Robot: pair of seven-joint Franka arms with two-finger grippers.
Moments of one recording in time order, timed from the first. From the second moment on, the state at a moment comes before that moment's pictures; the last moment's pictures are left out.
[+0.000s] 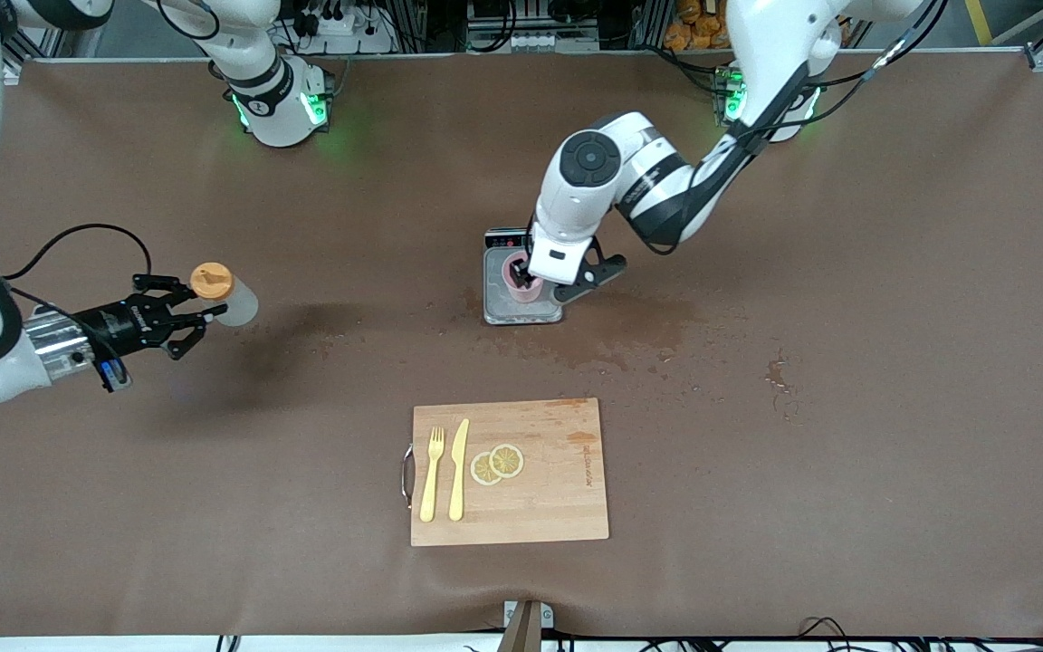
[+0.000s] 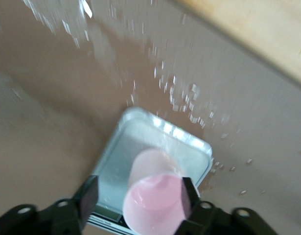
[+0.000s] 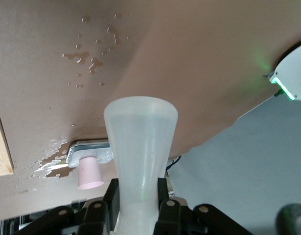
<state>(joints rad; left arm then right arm) -0.29 0.44 -0.54 -1.81 0.15 2.27 -1.38 -0.24 0.58 0.08 -1.50 0.57 1.27 0.99</state>
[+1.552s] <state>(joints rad) 0.09 0.07 -0.21 -1.53 0.02 1.66 -0.30 0.43 0.62 0.08 -1.34 0.13 1.31 1.95</state>
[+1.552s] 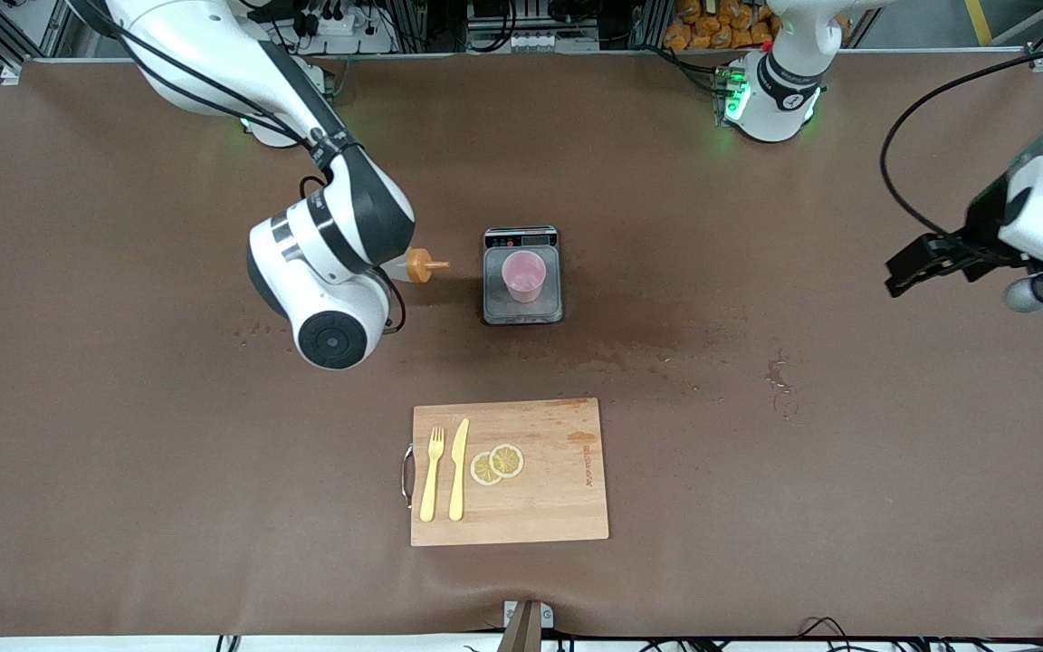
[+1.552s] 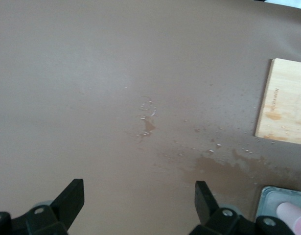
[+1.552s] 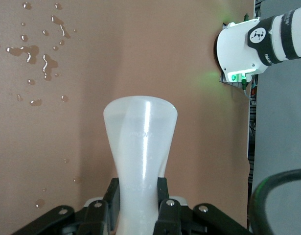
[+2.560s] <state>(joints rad) 0.05 0.05 -0.15 -1.53 -0.03 1.60 -0.24 0.54 0.67 0.06 -1.24 -0.03 1.14 2.05</state>
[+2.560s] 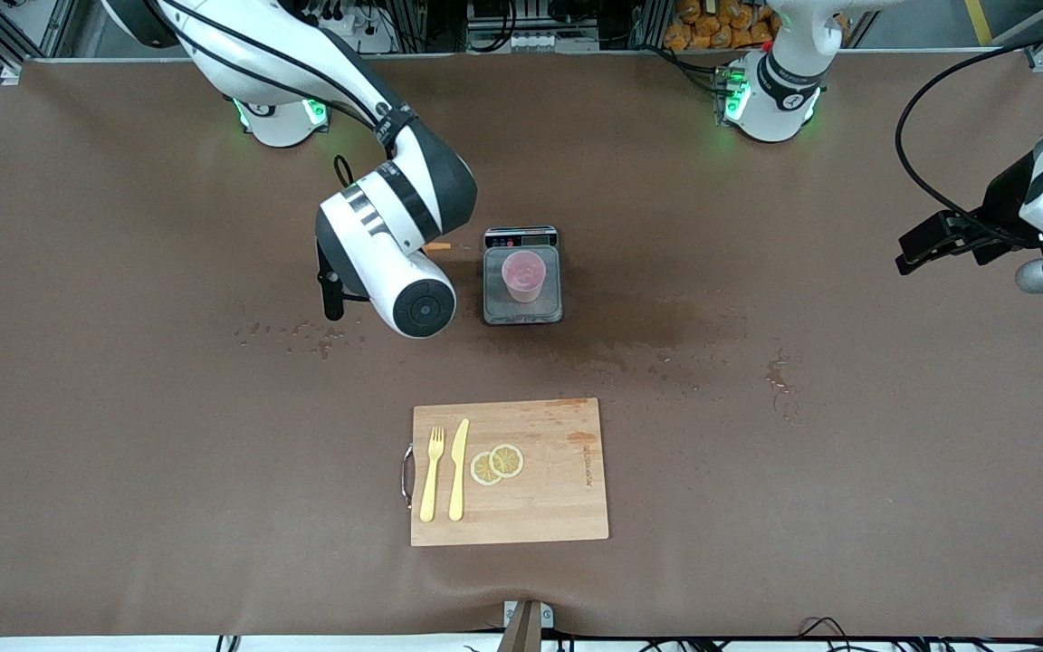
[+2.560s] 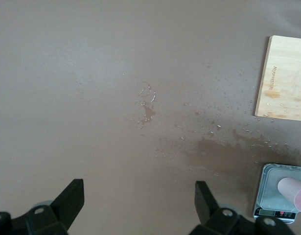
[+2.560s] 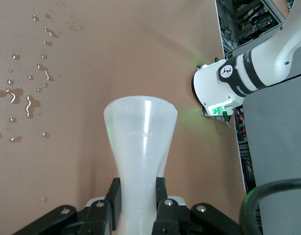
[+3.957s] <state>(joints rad) 0.05 0.05 -0.15 -1.54 -0.03 1.60 -0.24 0.16 0.64 0.06 -1.17 0.13 1.05 1.49</state>
